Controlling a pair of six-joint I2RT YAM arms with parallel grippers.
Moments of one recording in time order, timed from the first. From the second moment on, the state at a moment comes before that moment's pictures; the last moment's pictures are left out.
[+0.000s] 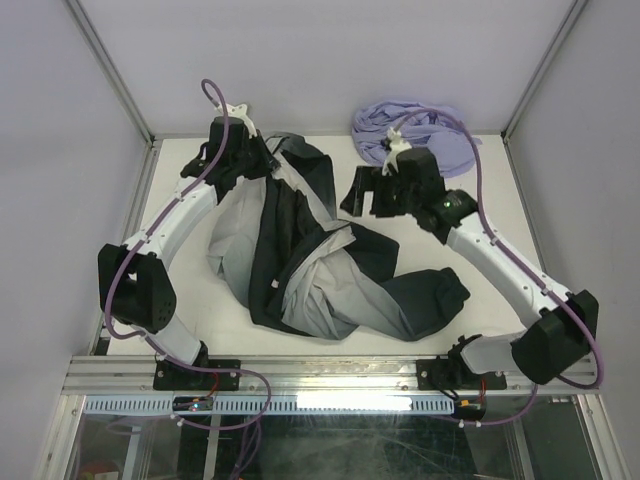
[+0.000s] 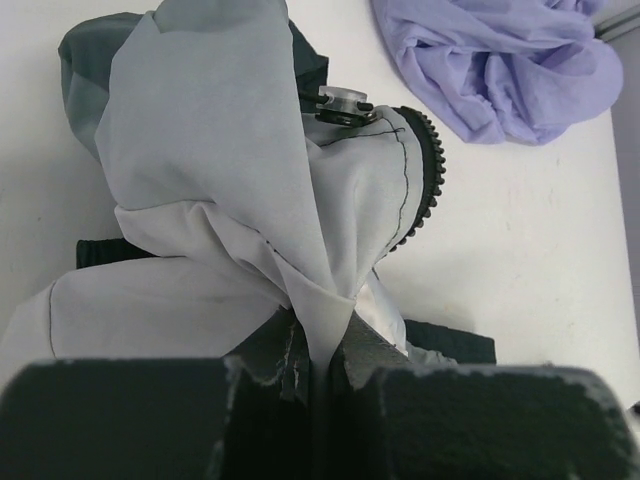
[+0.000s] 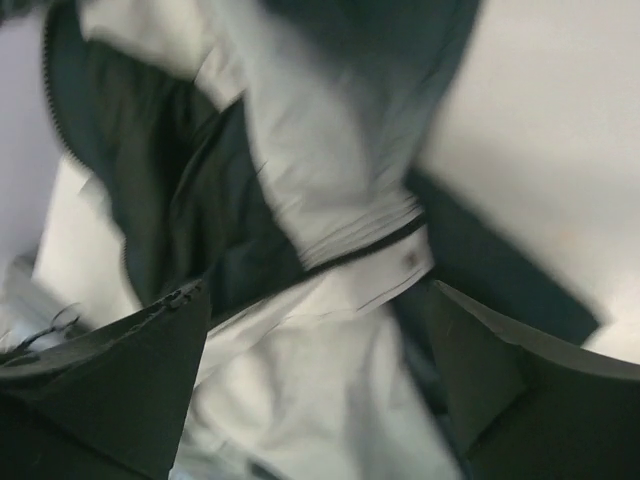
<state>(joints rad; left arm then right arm) -0.31 1.63 1.43 -0.32 0.13 -0.49 0.50 1.39 1.33 -0.54 -0.13 0.39</state>
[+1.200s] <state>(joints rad) -0.31 1.23 1.79 -0.41 0.17 -0.46 0.72 1.42 1.77 -0.54 -0.01 0.30</state>
